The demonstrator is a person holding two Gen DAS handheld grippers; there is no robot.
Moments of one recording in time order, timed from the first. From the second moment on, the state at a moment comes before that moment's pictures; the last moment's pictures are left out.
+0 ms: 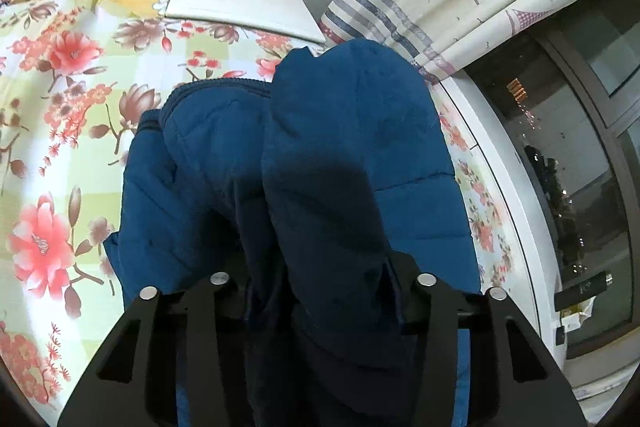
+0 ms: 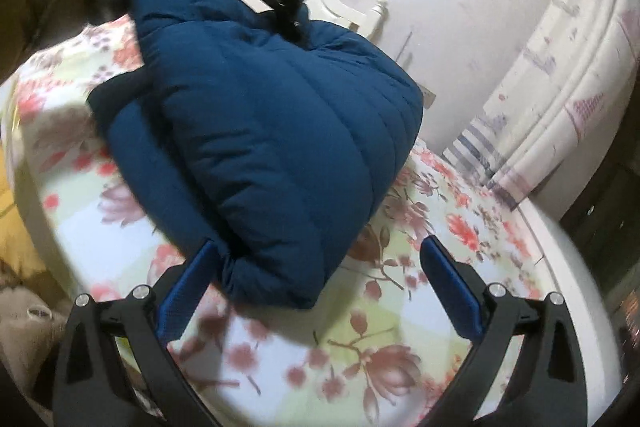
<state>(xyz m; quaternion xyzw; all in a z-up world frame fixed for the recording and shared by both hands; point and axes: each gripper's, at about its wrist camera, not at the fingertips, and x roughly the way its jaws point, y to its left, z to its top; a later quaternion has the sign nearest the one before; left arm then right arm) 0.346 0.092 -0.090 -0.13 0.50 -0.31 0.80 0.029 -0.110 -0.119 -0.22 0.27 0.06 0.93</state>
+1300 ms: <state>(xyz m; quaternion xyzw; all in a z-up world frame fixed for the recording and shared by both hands) 0.302 0.183 -0.126 -0.21 0.39 -0.29 0.85 0.096 -0.054 -0.051 -0.08 0.27 0.23 0.93</state>
